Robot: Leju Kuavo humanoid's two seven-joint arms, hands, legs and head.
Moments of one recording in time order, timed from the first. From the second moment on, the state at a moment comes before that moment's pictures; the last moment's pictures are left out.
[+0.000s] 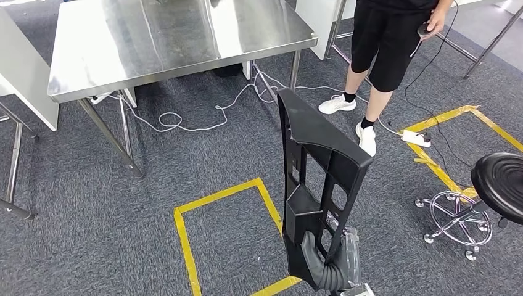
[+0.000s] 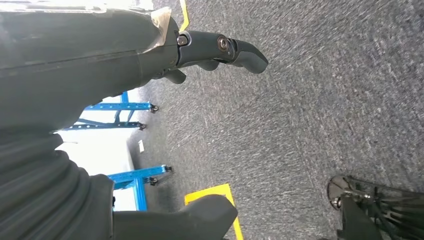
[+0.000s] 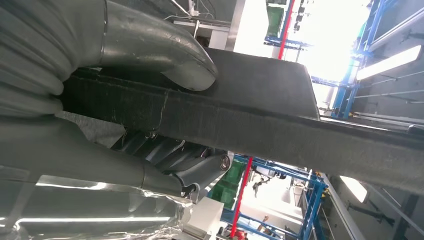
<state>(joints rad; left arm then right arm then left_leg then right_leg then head) -0.09 -0.06 -0.07 -0.24 -0.02 0.21 0.44 0.16 -0.15 0.54 -1.77 0.11 -0.46 -0.63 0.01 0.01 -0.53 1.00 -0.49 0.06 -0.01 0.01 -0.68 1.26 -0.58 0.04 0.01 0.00</state>
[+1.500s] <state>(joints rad) -0.07 -0.06 -0.07 -0.24 -0.02 0.22 0.43 0.18 -0.15 0.55 -1.77 0.12 -0.46 -0.62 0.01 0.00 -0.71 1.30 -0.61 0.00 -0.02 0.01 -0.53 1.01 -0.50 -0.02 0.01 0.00</state>
